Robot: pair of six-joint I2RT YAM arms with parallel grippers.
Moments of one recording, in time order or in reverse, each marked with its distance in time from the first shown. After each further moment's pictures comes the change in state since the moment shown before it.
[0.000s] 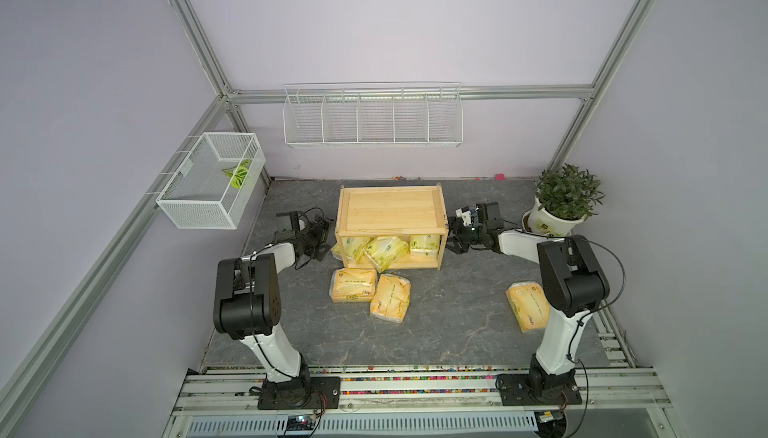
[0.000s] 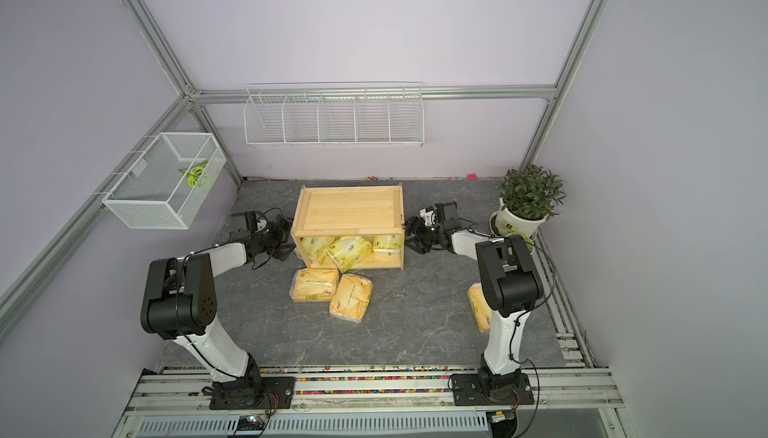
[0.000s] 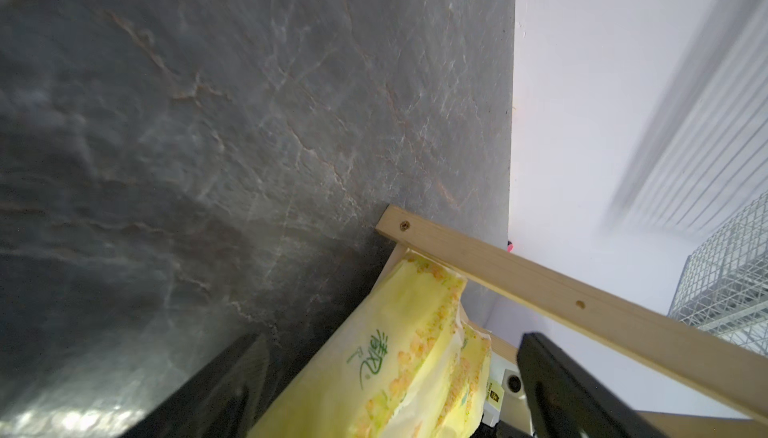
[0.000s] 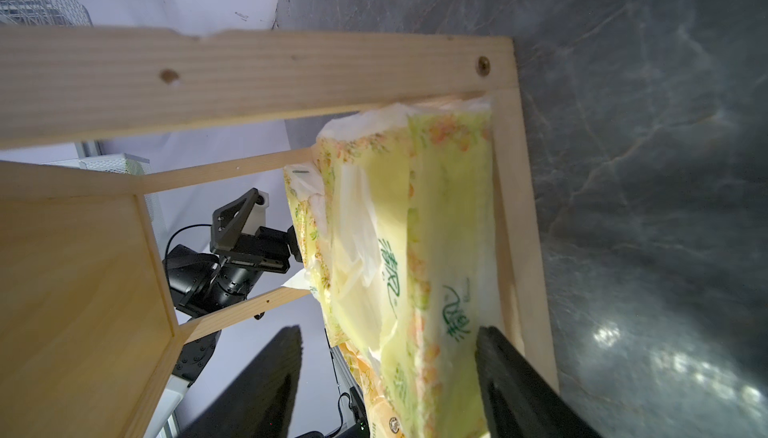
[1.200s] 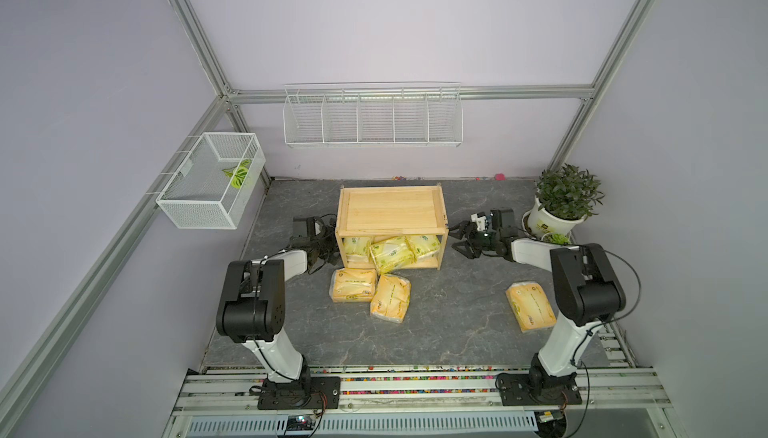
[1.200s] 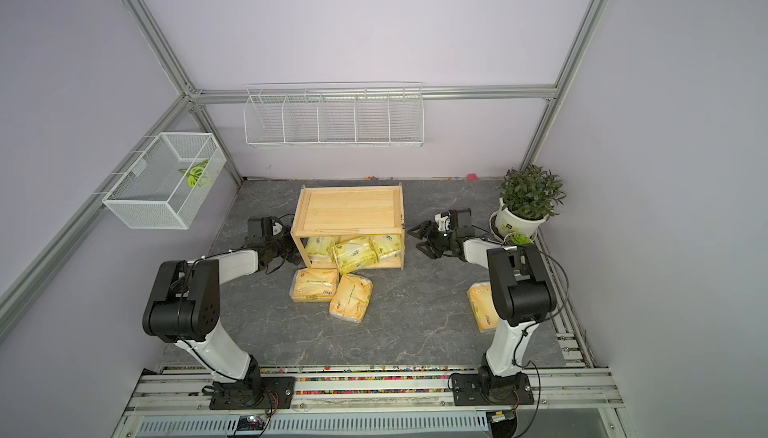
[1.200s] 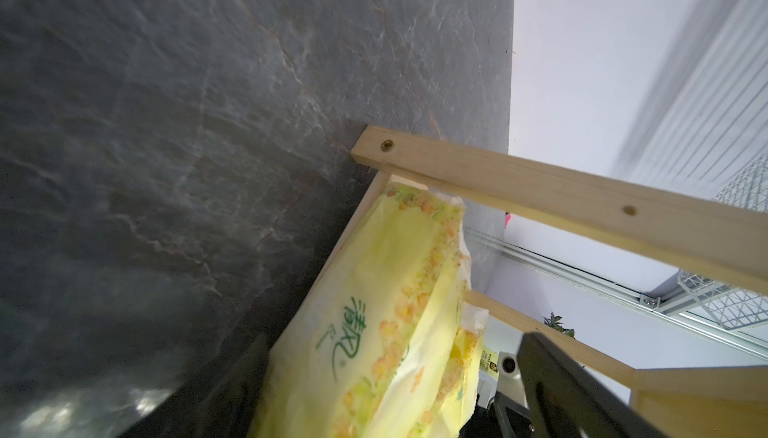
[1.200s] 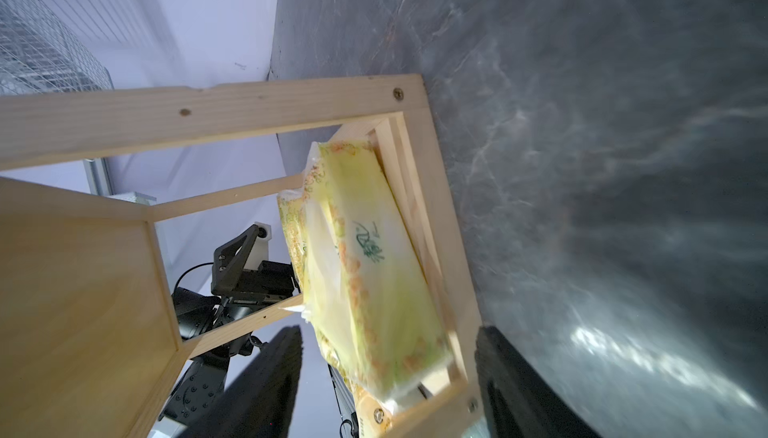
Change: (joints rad) left arm -0.114 -0.044 -0.077 0.093 -0.035 -0.072; right arm -0.089 -0.163 -0.197 0.050 0.063 0.021
